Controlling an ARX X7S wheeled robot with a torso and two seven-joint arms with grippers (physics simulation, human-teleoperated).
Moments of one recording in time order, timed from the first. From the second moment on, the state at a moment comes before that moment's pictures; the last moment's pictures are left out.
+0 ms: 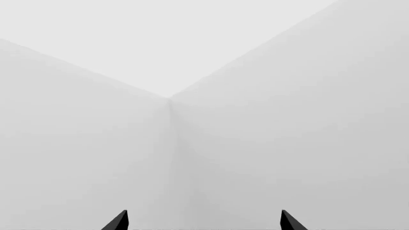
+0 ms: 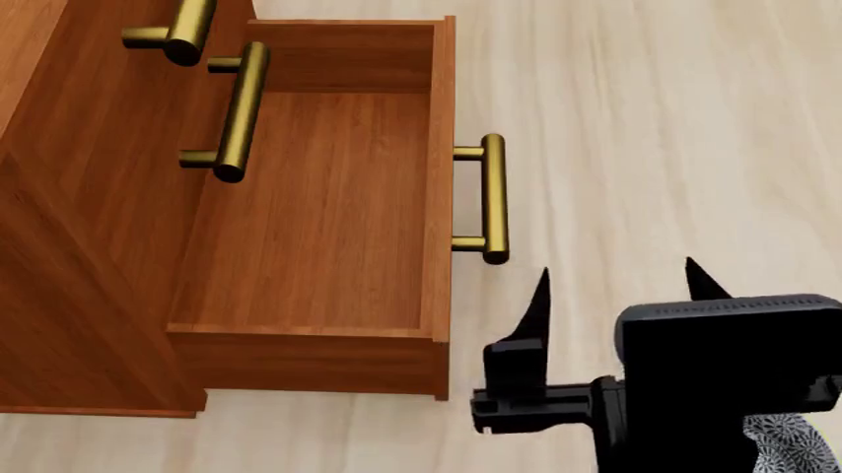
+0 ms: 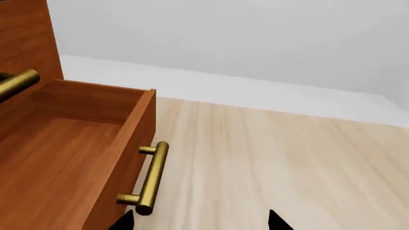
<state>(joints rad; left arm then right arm) -0.61 -0.96 -0.49 0.95 -0.71 -0.85 -0.48 0.40 0.45 -0.10 -0.75 0.61 0.97 0.47</state>
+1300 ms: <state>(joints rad) -0.54 -0.94 -0.45 0.93 -0.65 -0.78 -0.48 0.21 0.77 0.50 -0.82 1.48 1.44 0.86</state>
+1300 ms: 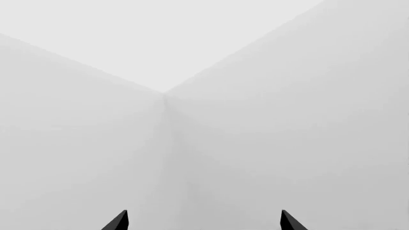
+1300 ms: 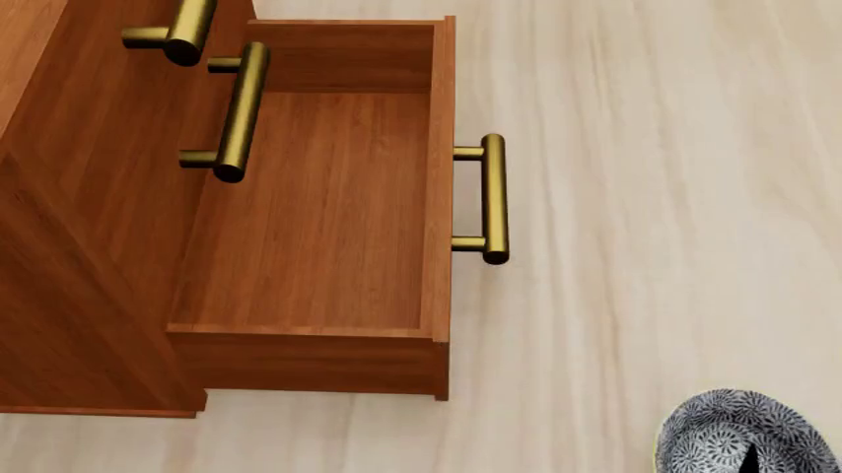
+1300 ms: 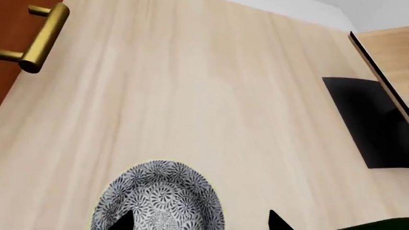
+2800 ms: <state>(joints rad) -0.54 -0.96 -0.42 0.92 -0.65 -0.76 -0.50 0.14 0.74 0.20 -0.45 0.97 1.11 0.50</state>
